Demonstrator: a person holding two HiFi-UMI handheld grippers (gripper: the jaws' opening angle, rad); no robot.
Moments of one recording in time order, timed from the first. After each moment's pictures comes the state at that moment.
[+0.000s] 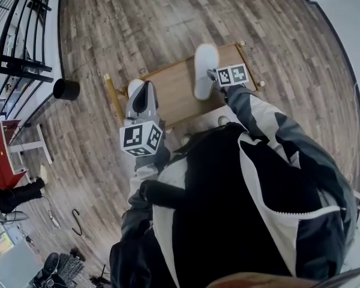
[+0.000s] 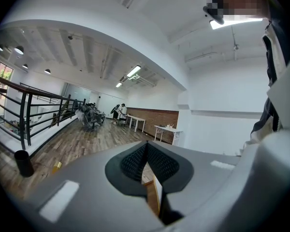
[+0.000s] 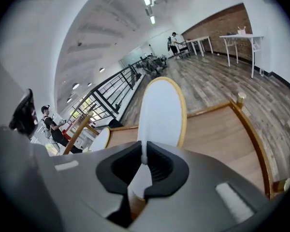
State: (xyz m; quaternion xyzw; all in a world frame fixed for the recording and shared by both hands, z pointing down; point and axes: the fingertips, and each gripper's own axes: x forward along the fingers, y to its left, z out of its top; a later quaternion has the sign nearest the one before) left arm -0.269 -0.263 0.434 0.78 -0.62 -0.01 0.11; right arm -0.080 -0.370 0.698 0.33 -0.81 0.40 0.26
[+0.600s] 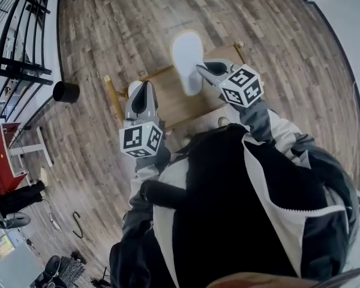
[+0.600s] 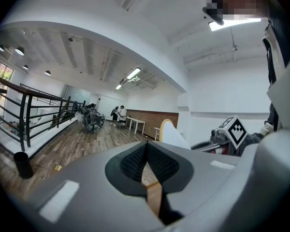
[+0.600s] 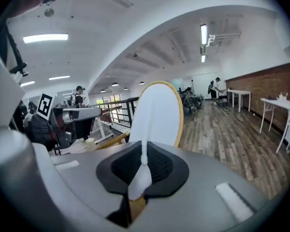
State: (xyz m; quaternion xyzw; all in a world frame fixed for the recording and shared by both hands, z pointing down) left arm -0.269 -0.262 0.423 0.78 -0.62 -0.02 0.10; right arm -0.130 -0.324 0.487 0.23 -0.95 0.13 0.18
